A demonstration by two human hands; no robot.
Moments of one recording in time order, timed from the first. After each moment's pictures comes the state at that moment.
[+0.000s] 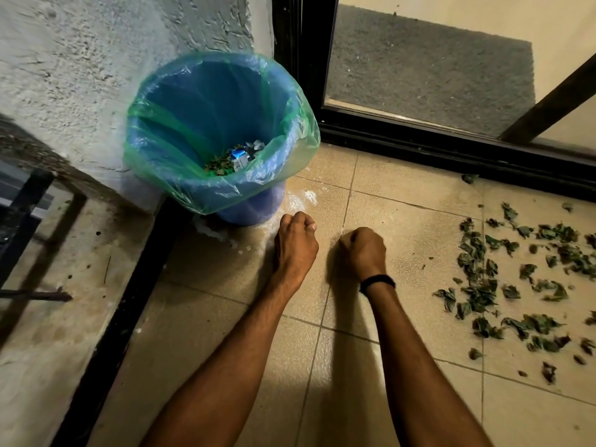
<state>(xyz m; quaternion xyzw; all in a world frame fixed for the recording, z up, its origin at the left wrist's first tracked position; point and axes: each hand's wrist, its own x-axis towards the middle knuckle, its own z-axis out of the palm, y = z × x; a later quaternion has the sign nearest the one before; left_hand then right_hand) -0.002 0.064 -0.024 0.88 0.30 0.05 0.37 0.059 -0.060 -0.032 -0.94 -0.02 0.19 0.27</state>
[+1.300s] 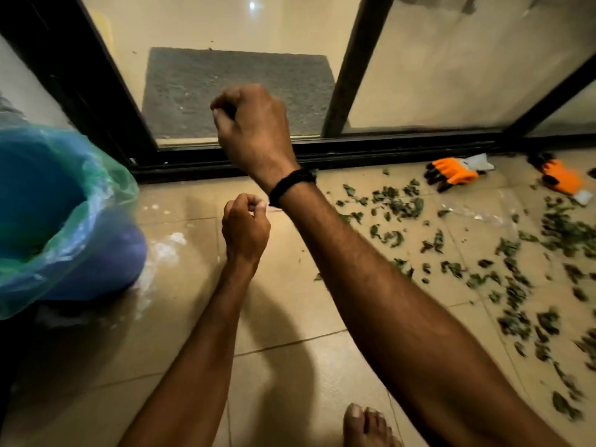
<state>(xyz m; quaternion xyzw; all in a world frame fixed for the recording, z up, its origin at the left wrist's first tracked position) 0.111 -0.053 0.002 0.88 0.16 0.12 0.44 0.147 -0.090 0.206 -0.91 -0.11 -0.13 0.39</state>
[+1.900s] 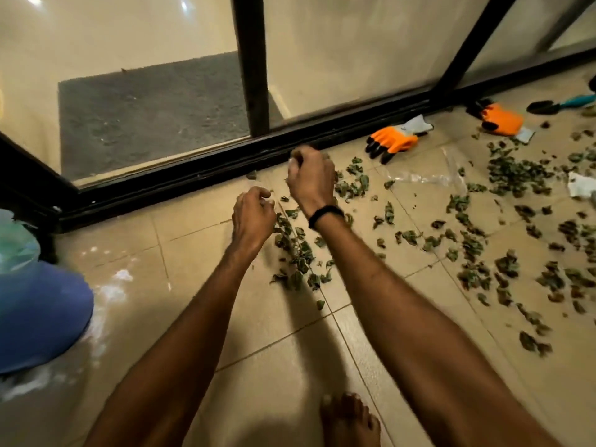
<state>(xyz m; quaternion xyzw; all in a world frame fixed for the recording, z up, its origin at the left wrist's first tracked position) 0.146 -0.176 0.030 0.92 0.01 -0.01 0.39 0.148 -0.292 0.115 -0.91 0.16 -0.13 0.35</state>
